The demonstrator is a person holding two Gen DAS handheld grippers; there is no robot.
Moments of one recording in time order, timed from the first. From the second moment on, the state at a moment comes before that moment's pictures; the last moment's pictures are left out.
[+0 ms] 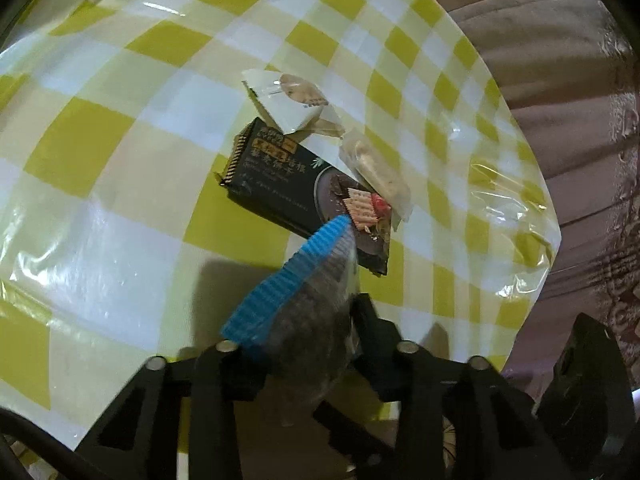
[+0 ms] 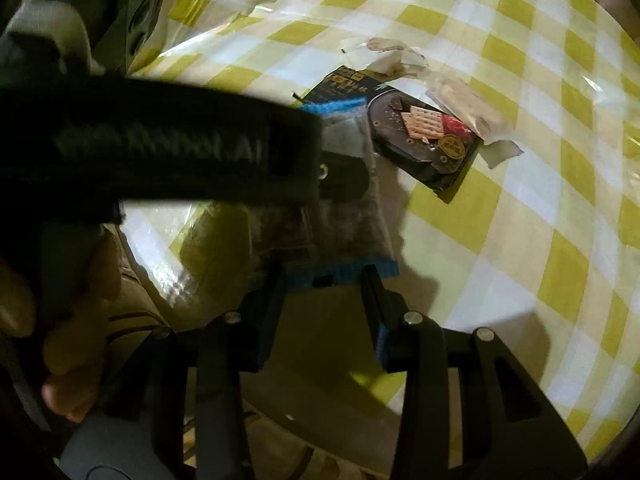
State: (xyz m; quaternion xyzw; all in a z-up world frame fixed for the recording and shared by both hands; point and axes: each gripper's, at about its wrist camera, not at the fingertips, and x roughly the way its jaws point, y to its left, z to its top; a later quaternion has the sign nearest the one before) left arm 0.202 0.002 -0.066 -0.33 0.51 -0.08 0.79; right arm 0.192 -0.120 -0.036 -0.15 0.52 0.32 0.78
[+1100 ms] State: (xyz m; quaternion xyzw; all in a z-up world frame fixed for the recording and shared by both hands) left arm 0.170 0.064 -0.071 -0.42 0.45 -0.03 0.79; right arm 0.278 -0.068 -0.027 -0.26 0.45 0.37 0.77
